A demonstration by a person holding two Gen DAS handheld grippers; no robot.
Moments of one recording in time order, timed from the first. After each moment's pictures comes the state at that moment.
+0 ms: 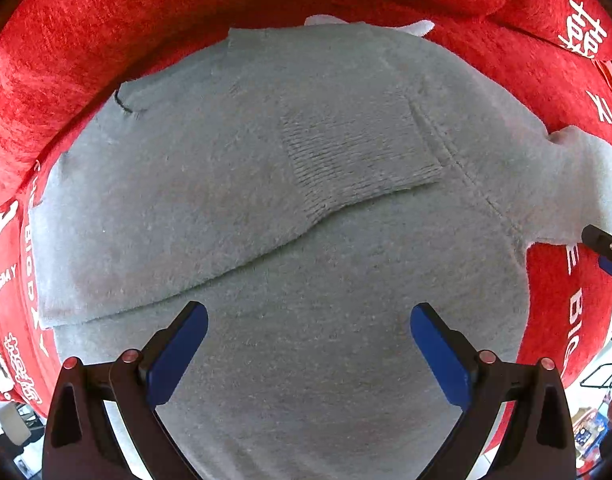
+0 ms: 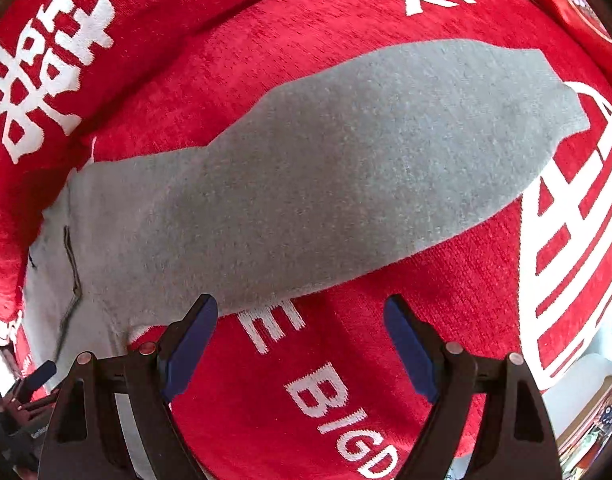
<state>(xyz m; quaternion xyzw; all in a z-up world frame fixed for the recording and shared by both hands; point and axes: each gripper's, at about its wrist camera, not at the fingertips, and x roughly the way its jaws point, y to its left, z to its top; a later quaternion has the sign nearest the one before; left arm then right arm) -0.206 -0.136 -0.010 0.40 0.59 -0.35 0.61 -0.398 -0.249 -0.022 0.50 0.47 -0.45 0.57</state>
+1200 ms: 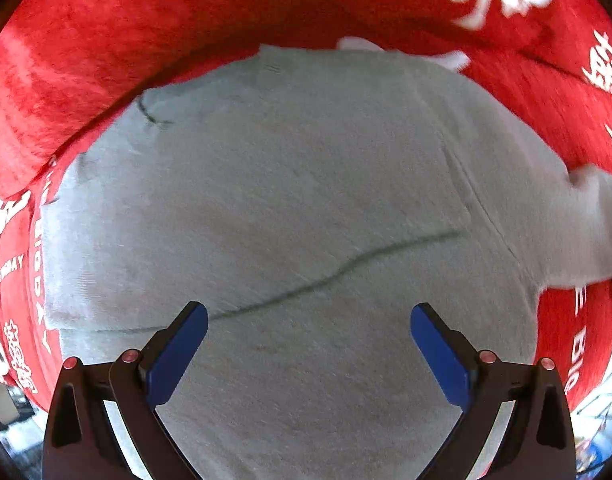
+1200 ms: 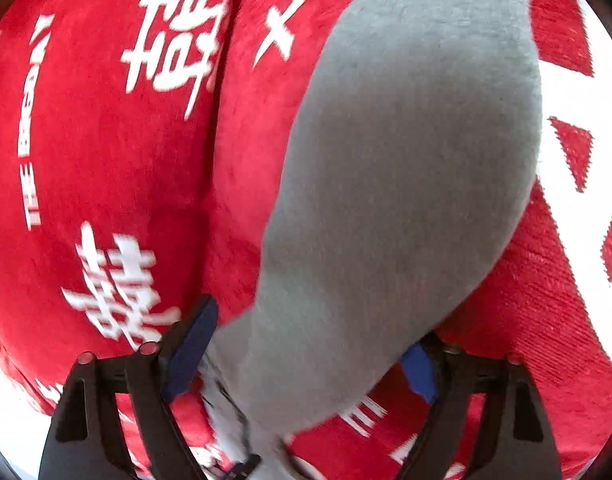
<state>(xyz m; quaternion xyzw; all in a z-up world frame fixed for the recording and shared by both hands) -0.169 -0.152 -0.012 0.38 0.58 -0.32 0.65 -0.491 -0.280 -0.036 0.73 0.10 -0.43 0.52</state>
